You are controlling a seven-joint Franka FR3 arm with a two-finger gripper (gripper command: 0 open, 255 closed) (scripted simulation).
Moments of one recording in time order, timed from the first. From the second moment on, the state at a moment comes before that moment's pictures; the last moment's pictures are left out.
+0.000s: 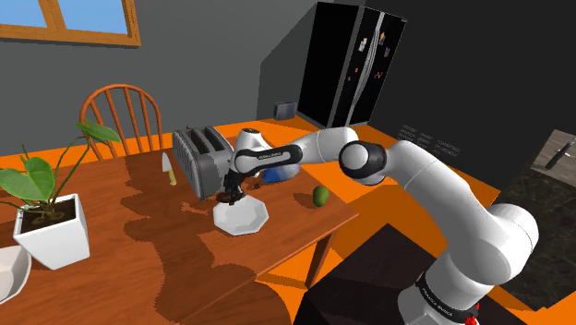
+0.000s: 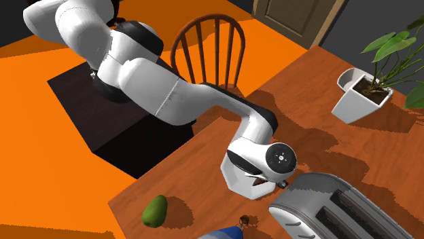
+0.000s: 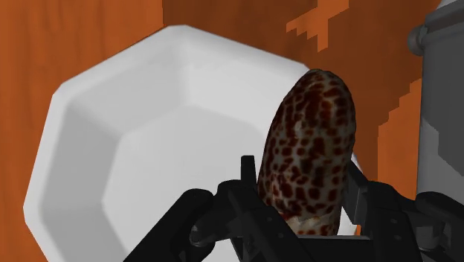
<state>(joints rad) -0.09 1.36 0.58 -0.91 -0.43 2.24 1.94</state>
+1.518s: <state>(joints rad) -0.26 1.09 0.59 -1.46 -0.47 2.46 2.03</state>
